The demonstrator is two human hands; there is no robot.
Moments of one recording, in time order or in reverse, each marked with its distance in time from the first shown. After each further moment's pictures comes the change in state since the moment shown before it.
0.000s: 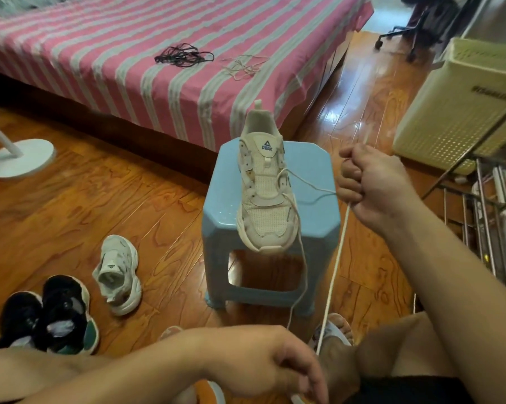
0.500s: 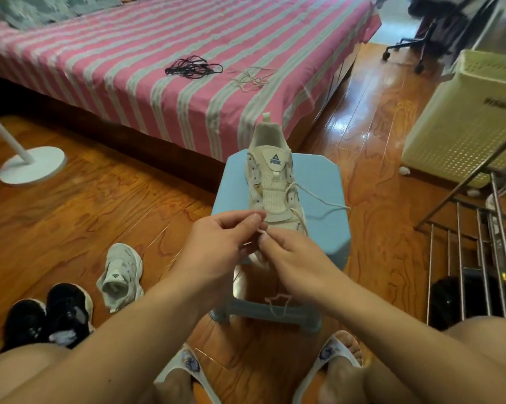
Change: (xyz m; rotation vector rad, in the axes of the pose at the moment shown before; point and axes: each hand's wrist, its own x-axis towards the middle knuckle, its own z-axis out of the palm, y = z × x) left_hand -0.009 0.021 -0.079 -0.795 1.200 0.093; right_hand -0.066 0.065 0.062 -0.987 -0.477 -0.171
